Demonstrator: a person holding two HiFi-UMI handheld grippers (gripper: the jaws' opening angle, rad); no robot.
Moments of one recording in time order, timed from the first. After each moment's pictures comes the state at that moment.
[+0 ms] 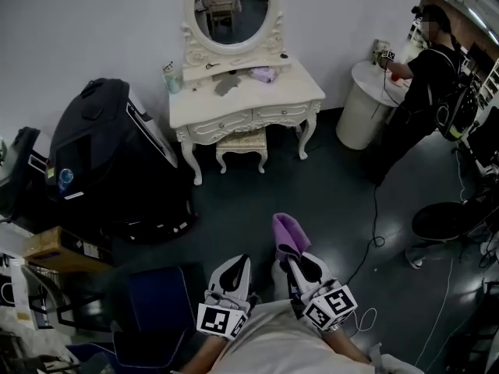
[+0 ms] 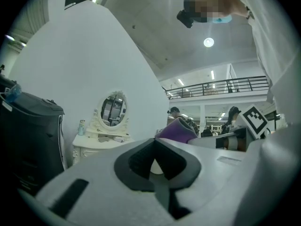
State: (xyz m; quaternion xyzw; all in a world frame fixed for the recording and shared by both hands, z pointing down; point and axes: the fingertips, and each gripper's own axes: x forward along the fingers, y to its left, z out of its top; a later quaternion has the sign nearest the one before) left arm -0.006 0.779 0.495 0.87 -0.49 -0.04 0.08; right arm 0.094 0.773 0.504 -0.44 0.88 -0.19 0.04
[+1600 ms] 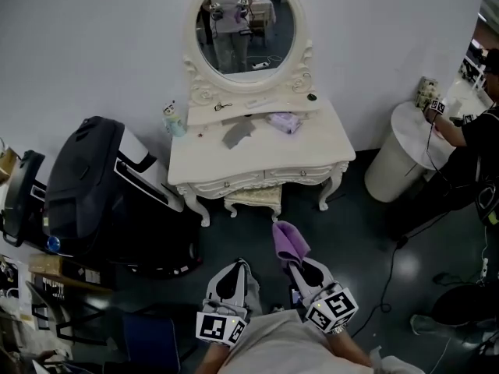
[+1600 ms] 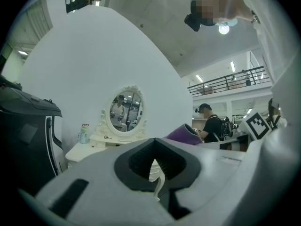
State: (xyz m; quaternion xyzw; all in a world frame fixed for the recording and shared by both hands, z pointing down) left arm 0.037 0.392 0.496 0.80 -0.59 -0.05 0.08; right arm 0.153 0.364 0.516 -0.35 0.92 -0.19 0.02
